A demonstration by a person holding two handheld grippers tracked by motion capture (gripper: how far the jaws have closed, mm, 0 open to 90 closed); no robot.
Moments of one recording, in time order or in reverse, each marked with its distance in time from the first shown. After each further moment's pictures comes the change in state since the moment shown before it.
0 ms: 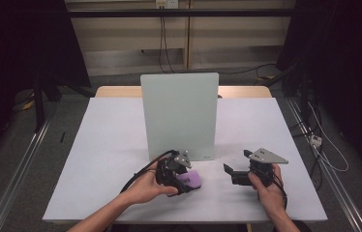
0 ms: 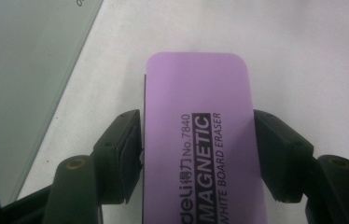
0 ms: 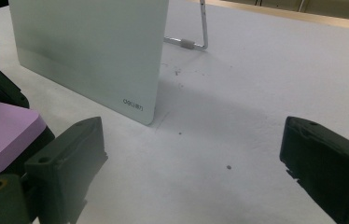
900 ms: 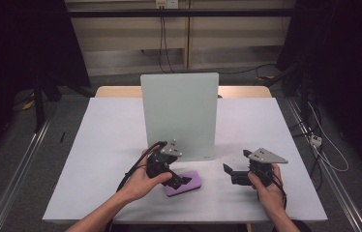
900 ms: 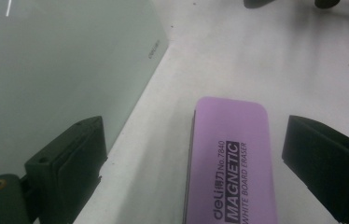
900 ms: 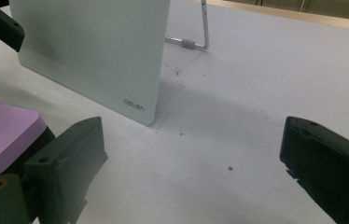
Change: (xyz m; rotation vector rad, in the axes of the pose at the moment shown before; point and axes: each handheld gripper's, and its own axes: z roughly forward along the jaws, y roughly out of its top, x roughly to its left) left arm 0.008 -0.004 -0.031 -0.198 0.106 -0.088; right arm 0.001 0.000 0.001 -0.001 0.003 0.000
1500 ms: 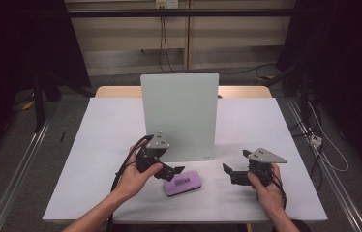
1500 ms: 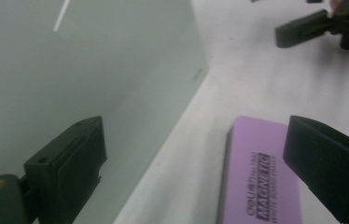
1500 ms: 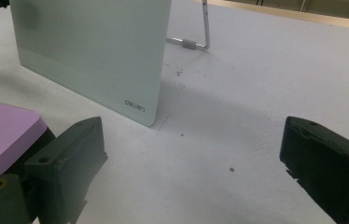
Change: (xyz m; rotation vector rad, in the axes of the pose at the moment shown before) left arm 0.013 -0.005 -0.031 -0.123 0.132 -0.071; right arm 0.001 0.000 0.001 0.003 0.000 -0.002
